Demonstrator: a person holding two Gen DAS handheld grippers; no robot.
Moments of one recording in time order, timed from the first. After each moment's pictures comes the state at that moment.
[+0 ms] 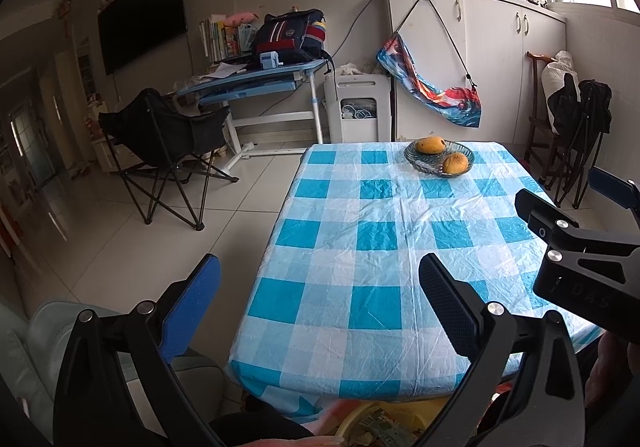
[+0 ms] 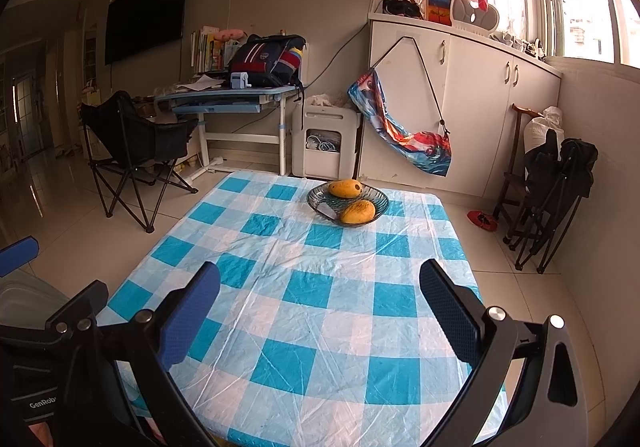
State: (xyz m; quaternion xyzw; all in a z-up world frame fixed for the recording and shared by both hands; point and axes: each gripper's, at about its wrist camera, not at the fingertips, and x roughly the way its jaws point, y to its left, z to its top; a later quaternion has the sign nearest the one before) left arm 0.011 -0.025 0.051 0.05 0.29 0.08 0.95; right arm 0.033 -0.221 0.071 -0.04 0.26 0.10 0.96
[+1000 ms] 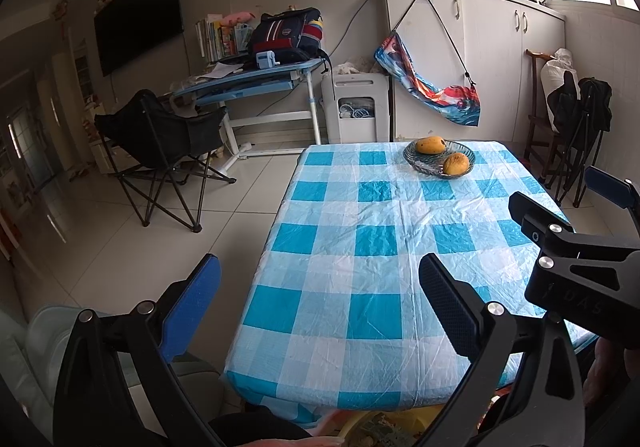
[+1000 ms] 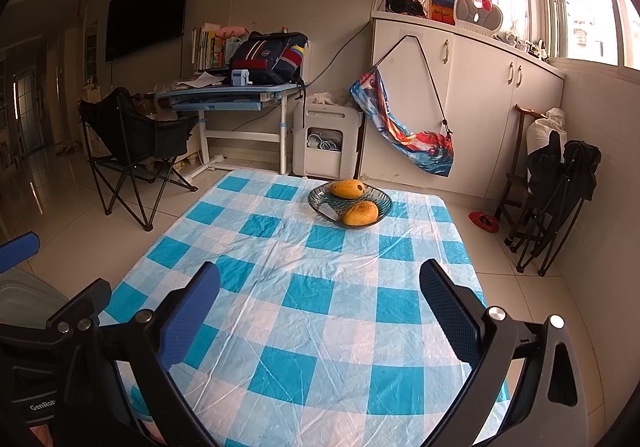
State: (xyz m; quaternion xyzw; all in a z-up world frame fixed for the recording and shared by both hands) left arm 0.011 -0.026 0.052 0.04 0.29 0.08 0.95; right arm 0.037 -0.219 0.069 -0.05 0.26 0.10 0.96
